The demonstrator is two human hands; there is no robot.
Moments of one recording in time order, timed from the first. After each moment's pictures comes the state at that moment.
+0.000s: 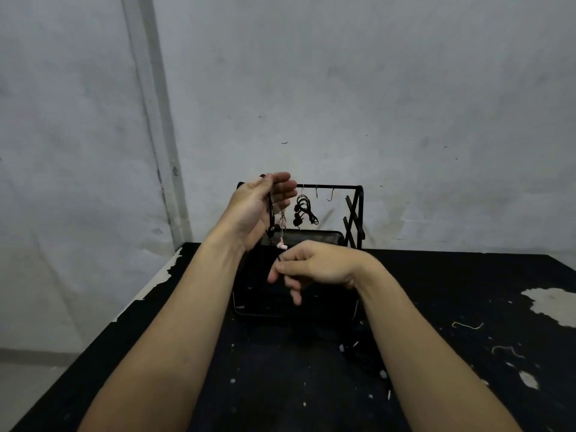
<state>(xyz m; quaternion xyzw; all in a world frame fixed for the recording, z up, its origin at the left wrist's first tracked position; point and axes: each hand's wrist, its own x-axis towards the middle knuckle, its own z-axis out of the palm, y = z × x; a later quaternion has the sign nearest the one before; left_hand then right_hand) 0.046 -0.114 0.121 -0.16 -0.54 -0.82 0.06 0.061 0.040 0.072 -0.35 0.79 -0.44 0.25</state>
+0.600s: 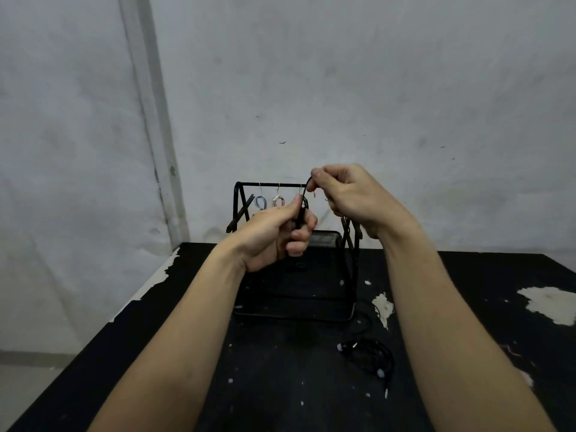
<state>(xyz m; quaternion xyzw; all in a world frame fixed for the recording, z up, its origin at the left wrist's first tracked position) 0.070 -0.103 0.103 -0.24 -0.61 -0.73 -0.18 0.059 0.068 0.152 -0.26 0.79 -0.54 -0.13</state>
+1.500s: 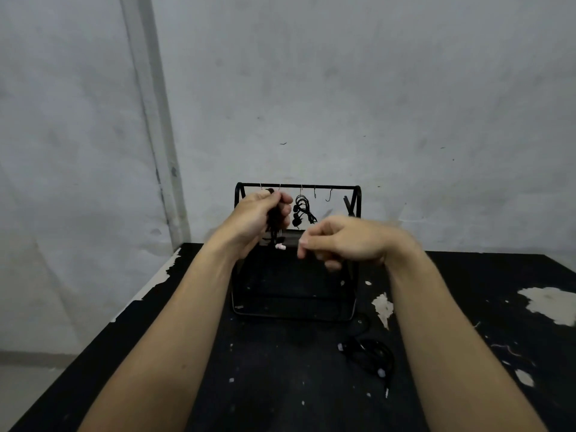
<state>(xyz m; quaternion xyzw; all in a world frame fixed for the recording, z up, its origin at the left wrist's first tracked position) 0.046 -0.119 0.108 -0.16 -0.66 -0.73 0.03 0.073 0.073 0.119 -0.29 0.85 -0.41 0.16</state>
